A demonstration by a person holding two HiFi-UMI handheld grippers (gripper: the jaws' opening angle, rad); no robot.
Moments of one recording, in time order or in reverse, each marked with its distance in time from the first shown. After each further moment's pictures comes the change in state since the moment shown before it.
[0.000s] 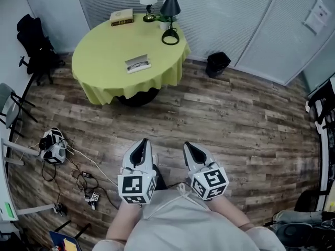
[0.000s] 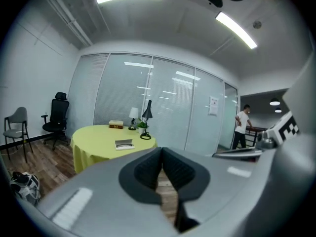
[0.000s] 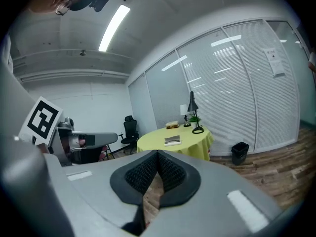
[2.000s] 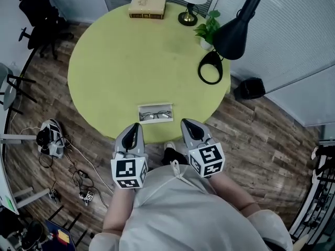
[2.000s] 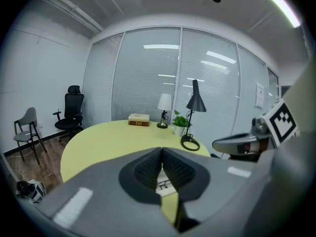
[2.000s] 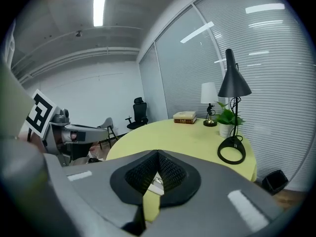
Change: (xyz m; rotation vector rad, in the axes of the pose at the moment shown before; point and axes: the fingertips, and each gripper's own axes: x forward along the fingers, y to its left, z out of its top) left arm 0.453 0.306 0.079 -0.069 0.150 0.281; right arm 0.565 -0.167 0.135 -0.168 0.227 0.250
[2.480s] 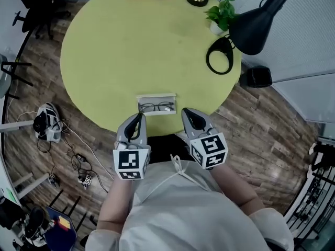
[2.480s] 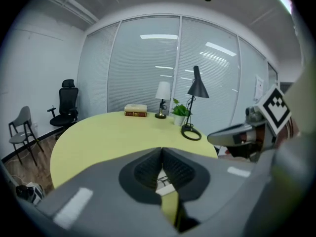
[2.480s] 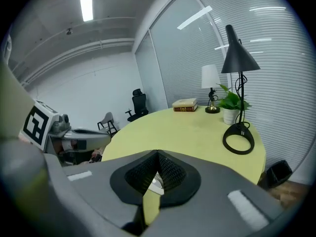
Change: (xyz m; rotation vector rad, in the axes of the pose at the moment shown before) left arm 0.060 0.008 -0.036 0.026 0.085 -0.039; right arm 0.057 -0.023 -0.025 0.052 0.118 0.036
